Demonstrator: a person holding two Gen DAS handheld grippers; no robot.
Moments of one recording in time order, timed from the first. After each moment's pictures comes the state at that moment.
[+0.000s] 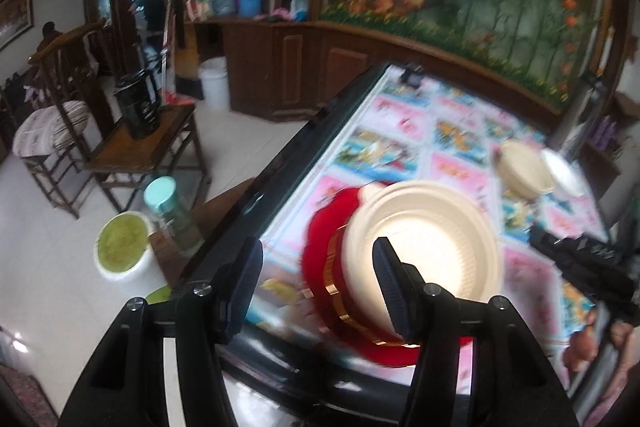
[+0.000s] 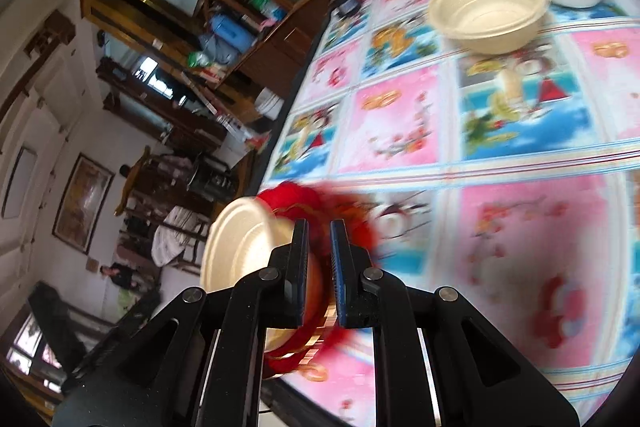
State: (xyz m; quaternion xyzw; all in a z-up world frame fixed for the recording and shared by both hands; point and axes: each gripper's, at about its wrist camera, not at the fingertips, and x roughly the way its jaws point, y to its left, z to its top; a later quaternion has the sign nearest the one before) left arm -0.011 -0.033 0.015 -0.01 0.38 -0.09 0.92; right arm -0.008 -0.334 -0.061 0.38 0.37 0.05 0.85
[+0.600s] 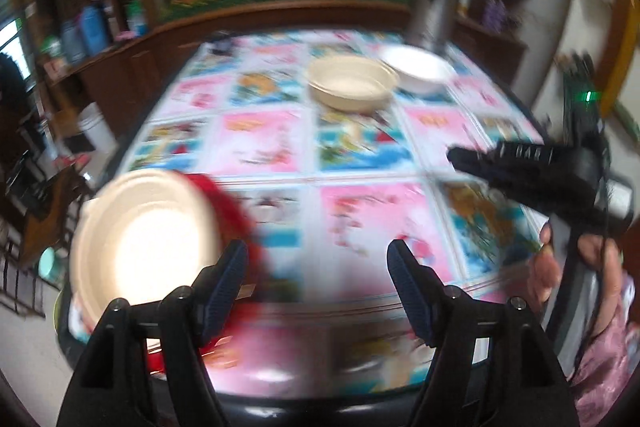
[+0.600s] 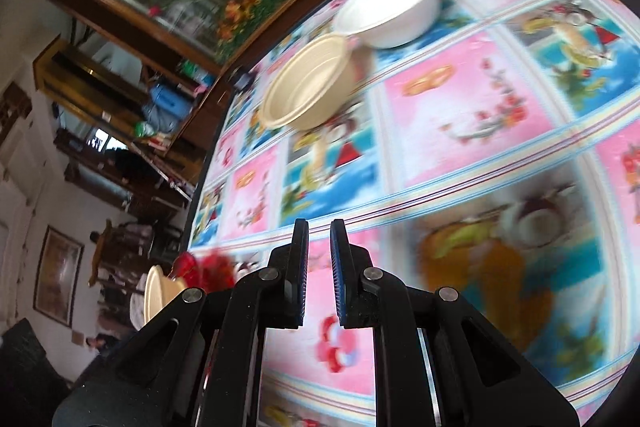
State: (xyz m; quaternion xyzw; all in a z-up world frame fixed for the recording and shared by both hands) left arm -0.058 -0.238 -0.017 0.15 0.42 -0.29 0.85; right arm -0.090 -0.469 -0.082 0.44 0.33 -0.07 0.83
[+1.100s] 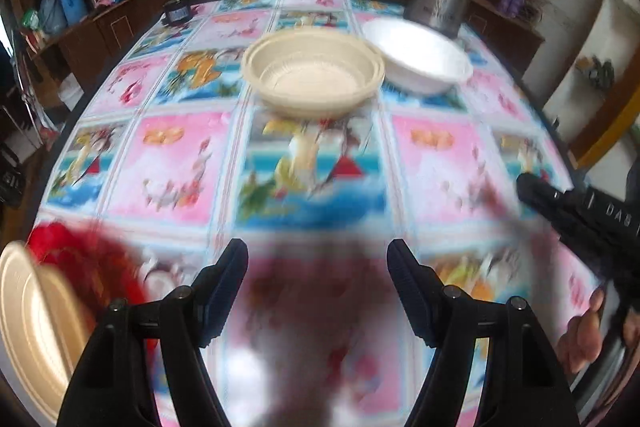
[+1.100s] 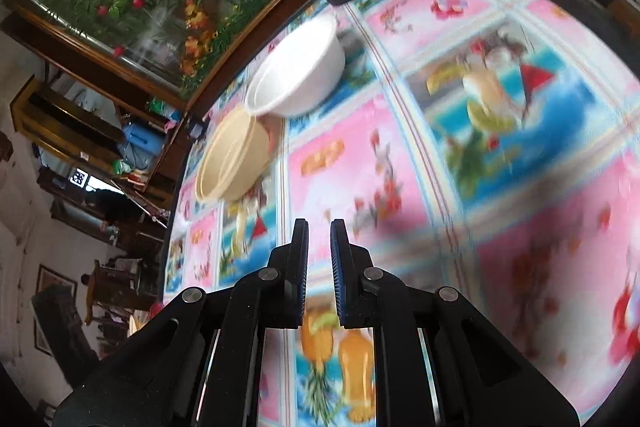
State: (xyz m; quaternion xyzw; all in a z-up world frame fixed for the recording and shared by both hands) left arm 0.014 -0.340 -0.041 0.11 0.48 -0.27 0.83; right arm -0.099 -0.568 -0.077 0.46 0.32 -0.12 0.82
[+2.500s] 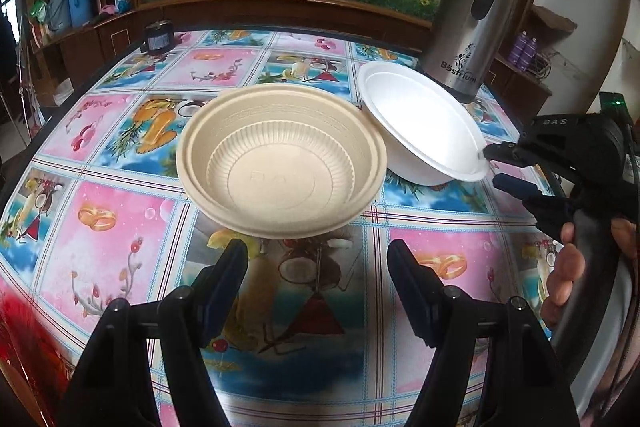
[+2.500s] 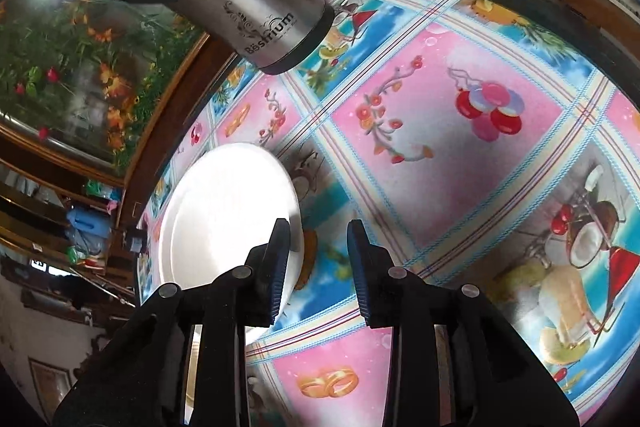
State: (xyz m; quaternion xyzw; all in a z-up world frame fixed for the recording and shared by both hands) left arm 0.073 -0.403 -0.067 0.05 0.43 -0.27 0.86; right arm 0.026 -0.660 -0.088 0.50 0.31 -0.26 0.76
